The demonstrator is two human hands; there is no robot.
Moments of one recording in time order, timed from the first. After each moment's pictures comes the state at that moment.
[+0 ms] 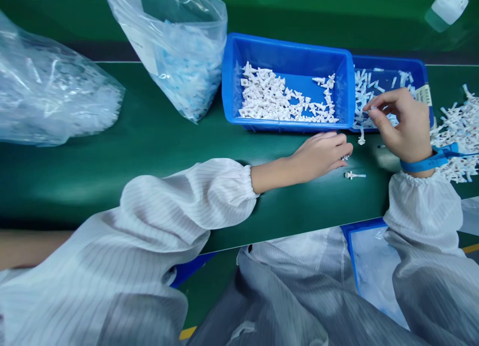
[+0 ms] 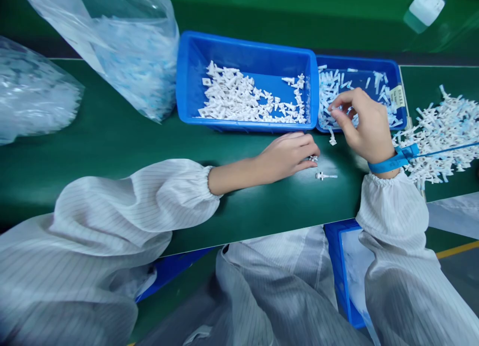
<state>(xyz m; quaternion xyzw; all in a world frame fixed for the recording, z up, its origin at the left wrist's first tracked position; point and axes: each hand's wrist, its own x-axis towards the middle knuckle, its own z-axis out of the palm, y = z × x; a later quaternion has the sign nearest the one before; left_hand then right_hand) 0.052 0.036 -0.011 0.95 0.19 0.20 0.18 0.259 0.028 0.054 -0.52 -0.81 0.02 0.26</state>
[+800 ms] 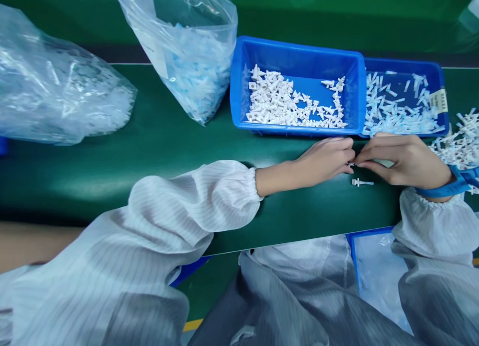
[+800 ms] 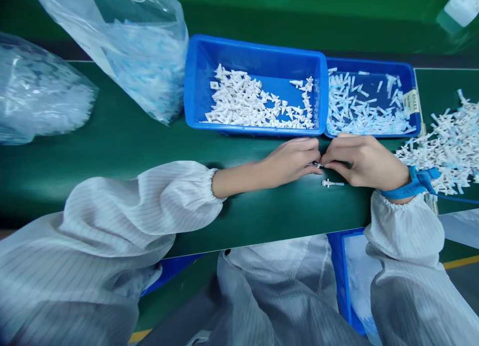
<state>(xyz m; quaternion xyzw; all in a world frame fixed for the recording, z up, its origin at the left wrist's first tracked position) 0.054 0.040 -0.006 0.94 0.20 0.17 0.22 0.252 0.011 0.063 -0.33 -0.92 0.19 0.12</state>
